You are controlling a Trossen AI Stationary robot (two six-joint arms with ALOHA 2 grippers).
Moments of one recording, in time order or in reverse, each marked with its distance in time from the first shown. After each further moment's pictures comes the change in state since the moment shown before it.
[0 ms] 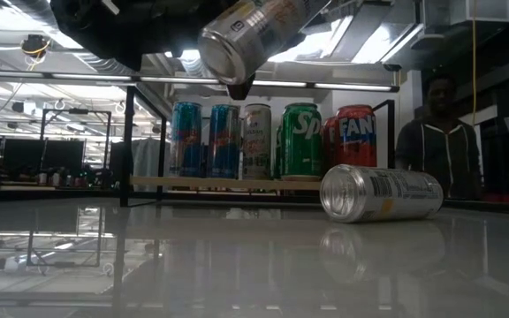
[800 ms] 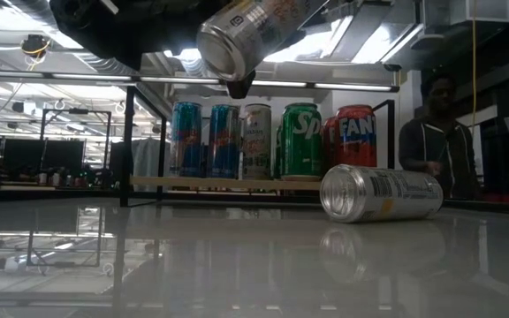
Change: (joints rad) left arm -0.001 0.000 0.000 0.009 -0.003 -0.019; right arm 0.000 0.028 -0.002 0.032 0.034 0.005
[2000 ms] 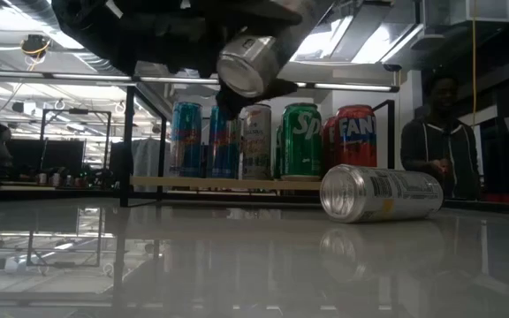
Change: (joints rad) left arm 0.009 0.000 0.002 -0.175 -0.092 0.092; right arm -0.001 0.001 0.088 -0.171 0.096 0.134
